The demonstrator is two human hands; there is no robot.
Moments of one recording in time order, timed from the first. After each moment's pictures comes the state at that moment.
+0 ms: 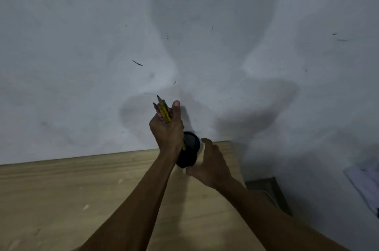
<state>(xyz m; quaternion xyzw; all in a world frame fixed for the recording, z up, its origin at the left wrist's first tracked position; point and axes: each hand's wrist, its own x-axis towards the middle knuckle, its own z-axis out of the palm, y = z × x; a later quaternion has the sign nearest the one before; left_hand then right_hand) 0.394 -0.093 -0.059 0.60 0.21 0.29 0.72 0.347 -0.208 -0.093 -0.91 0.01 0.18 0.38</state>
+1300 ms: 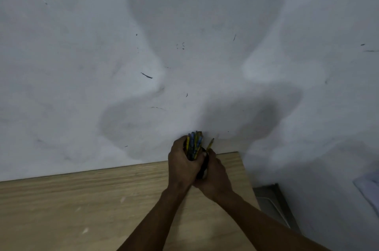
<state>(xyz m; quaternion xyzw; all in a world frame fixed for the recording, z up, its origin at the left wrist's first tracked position) 0.387 -0.082 -0.130 0.81 0.08 0.16 0.56 0.373 -0.179 -0.127 -0.90 0.06 0.15 0.40</state>
